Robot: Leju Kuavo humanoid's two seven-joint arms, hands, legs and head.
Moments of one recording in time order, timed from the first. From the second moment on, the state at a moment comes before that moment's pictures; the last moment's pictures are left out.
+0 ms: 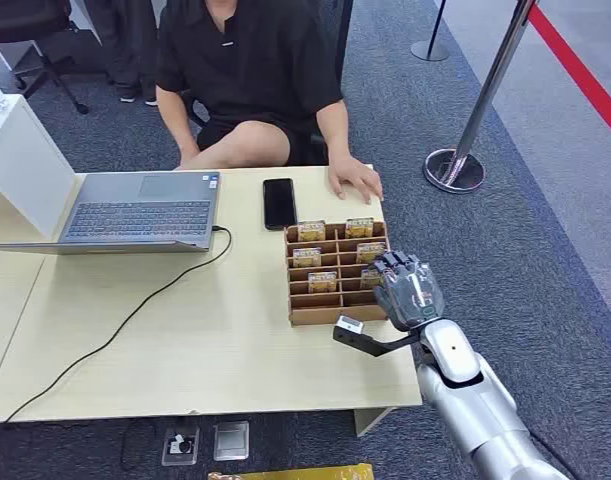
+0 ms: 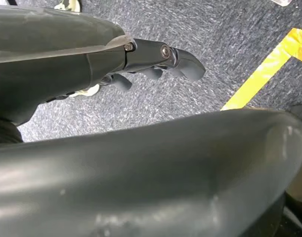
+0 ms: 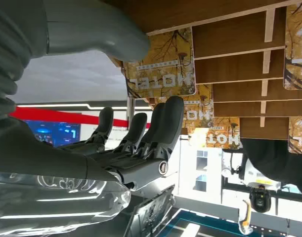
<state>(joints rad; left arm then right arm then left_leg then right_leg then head) -0.10 -0.11 0.56 -0.22 -1.39 -0.01 0.02 -0.31 -0.07 0.30 -1.03 1.38 -0.57 -0.10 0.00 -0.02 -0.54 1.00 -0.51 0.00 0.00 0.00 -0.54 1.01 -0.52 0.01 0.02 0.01</state>
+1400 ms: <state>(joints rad) -0.10 -0.11 0.56 -0.22 -1.38 -0.01 0.02 -0.32 -0.07 0.30 -1.00 1.39 -0.57 -0.10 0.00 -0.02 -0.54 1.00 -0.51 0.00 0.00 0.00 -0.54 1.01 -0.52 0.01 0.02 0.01</state>
